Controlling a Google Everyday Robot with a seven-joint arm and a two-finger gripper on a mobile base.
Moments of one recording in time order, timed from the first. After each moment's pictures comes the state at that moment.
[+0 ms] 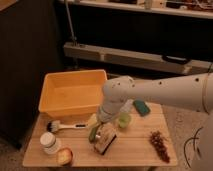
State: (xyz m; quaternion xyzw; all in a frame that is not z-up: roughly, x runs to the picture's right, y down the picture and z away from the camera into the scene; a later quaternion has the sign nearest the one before) arm -0.028 0.184 0.695 -0.39 0.14 0.60 0.68
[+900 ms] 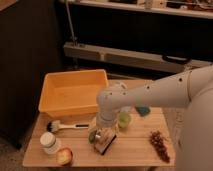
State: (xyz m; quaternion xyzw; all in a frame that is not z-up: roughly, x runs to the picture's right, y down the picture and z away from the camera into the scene) arm -0.014 0.204 0.719 -0.32 0.21 0.66 0.65
